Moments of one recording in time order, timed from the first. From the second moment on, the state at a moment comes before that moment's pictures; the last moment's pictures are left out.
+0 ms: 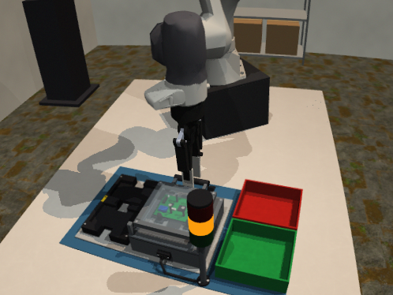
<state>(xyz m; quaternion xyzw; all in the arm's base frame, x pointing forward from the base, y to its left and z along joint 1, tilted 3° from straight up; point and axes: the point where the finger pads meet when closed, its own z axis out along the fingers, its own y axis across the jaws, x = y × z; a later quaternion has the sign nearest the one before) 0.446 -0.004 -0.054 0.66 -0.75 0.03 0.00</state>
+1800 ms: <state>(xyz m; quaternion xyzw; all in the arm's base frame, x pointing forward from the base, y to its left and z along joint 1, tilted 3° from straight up) 0.446 -0.002 0.035 0.66 -0.75 0.03 0.00</state>
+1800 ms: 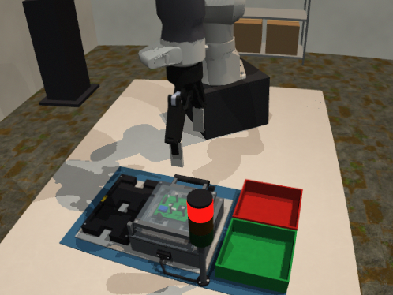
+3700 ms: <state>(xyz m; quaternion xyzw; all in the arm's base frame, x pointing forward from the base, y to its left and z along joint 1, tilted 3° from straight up) 0.445 -0.003 0.036 0.66 -0.75 0.03 0.00</state>
